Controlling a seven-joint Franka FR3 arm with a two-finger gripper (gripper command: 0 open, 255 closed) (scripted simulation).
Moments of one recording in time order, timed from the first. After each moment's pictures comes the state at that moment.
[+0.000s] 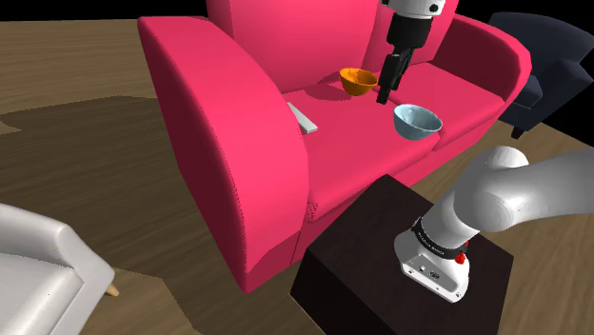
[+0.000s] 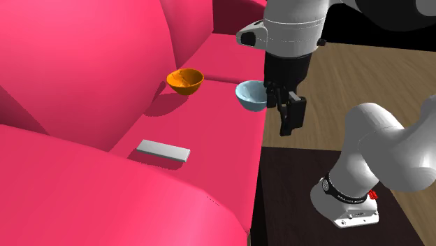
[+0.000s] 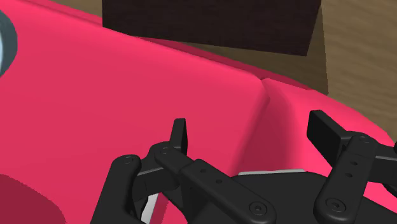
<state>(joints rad) 0.00 -0.77 0.07 -2.36 0.04 1.50 -0.14</state>
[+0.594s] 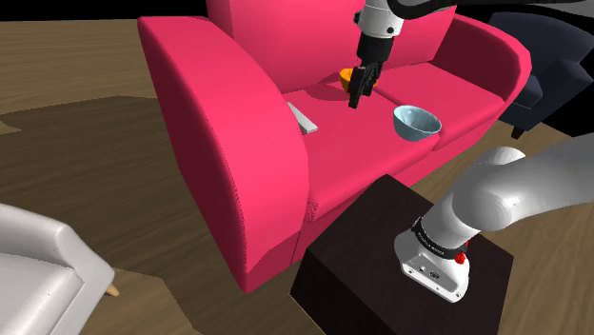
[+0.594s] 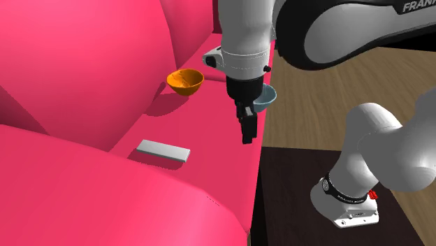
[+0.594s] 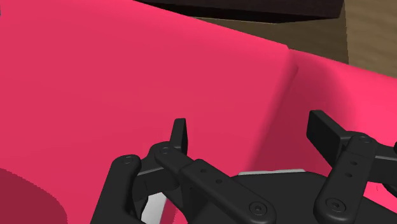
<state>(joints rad) -0.04 -0.57 0.05 -2.38 0.01 1.73 -0.15</state>
